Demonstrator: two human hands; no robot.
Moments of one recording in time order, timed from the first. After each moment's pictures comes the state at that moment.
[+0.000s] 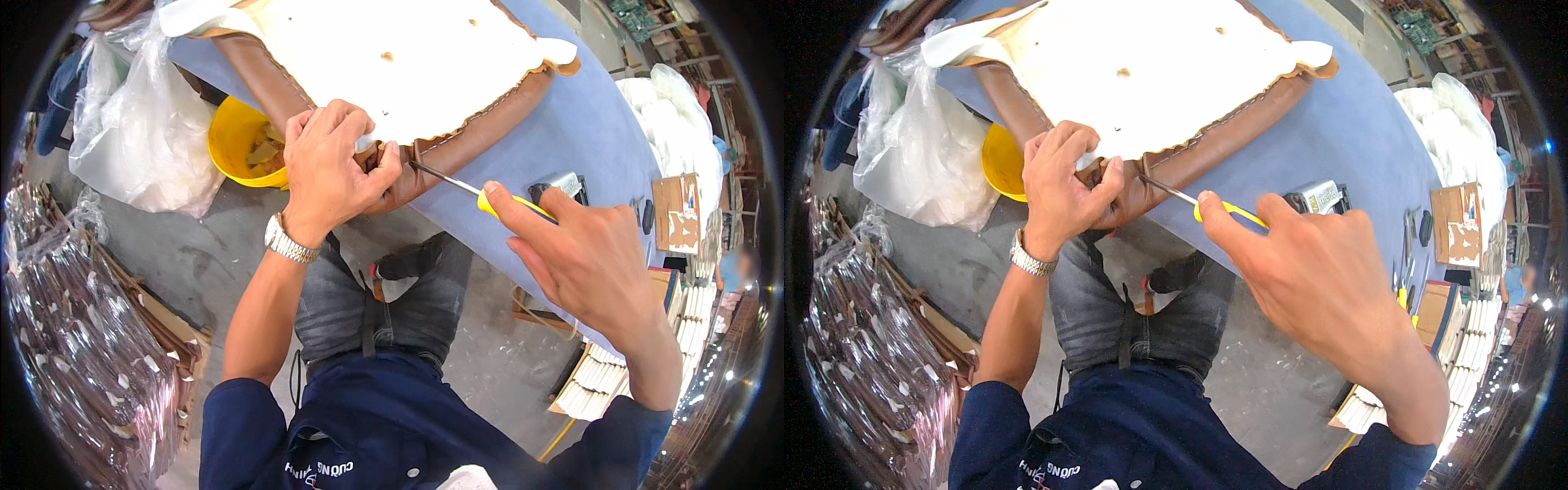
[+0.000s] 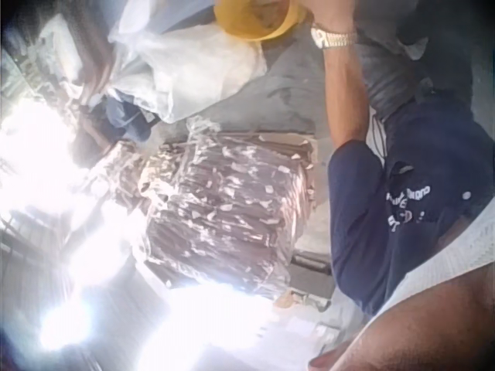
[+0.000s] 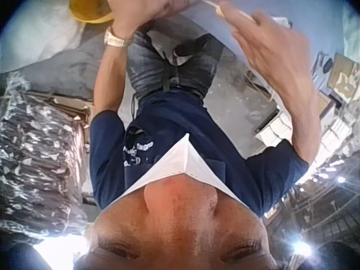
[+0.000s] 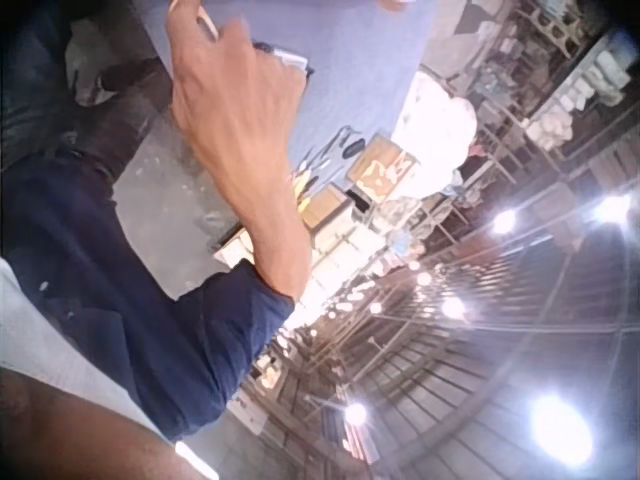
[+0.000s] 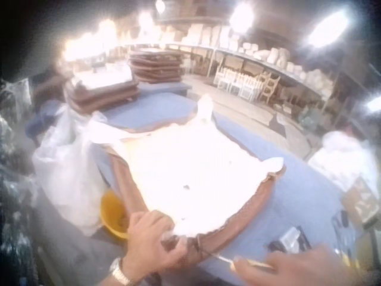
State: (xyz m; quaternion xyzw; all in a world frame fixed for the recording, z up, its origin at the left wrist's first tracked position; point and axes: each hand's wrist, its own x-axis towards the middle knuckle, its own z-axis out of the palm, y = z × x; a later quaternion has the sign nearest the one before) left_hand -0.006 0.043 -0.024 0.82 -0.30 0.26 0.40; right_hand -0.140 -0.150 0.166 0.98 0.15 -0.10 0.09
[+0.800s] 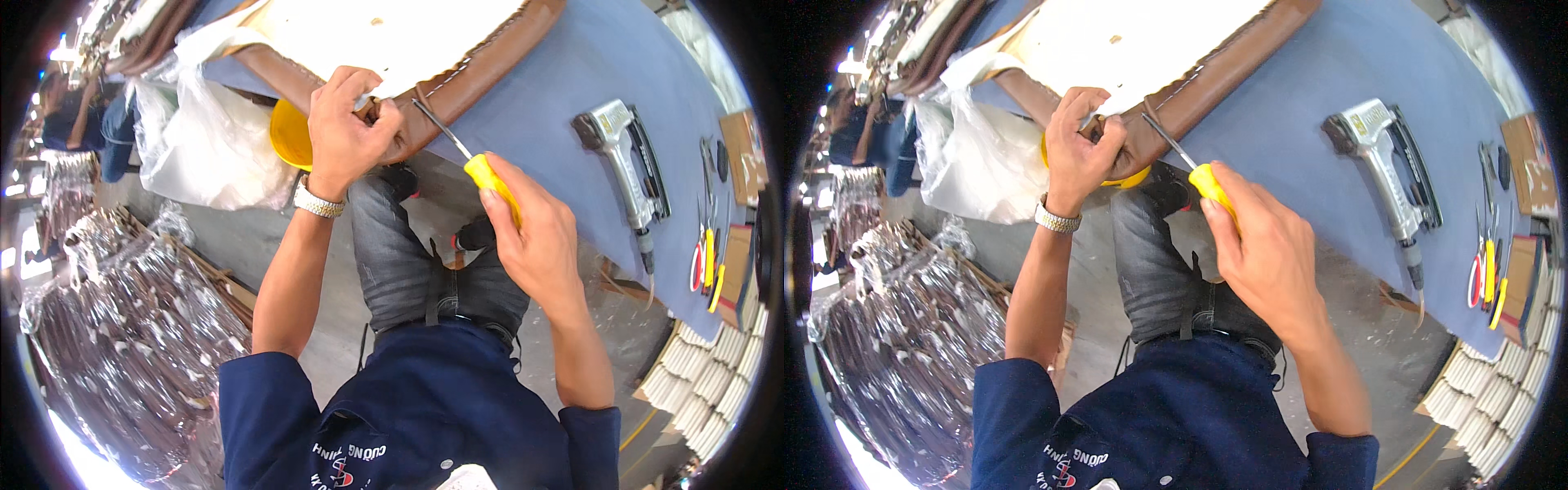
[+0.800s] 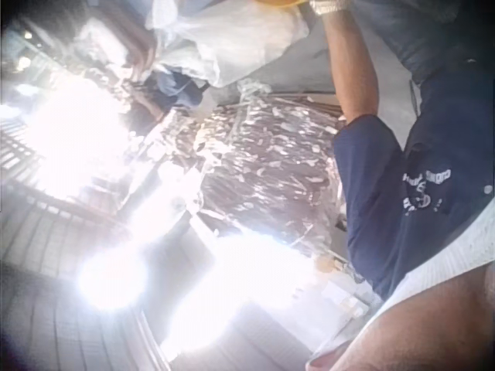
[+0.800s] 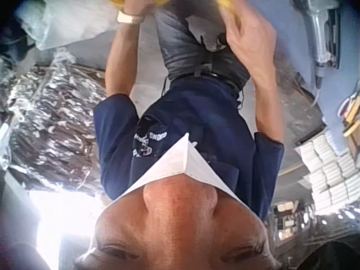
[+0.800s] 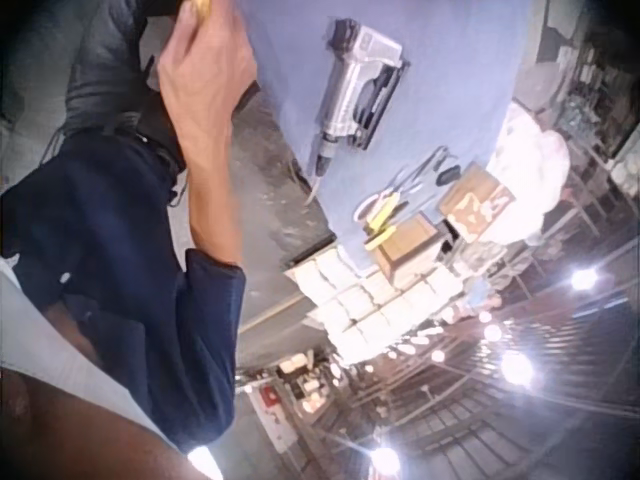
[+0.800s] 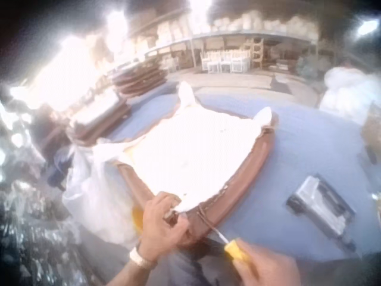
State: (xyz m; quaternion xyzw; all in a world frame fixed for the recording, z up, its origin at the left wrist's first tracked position) left_hand 0.003 0.049 -0.022 0.81 -0.35 0.19 0.43; right_hand -0.189 -0.131 0.003 0.87 -0.09 0.14 -0.47
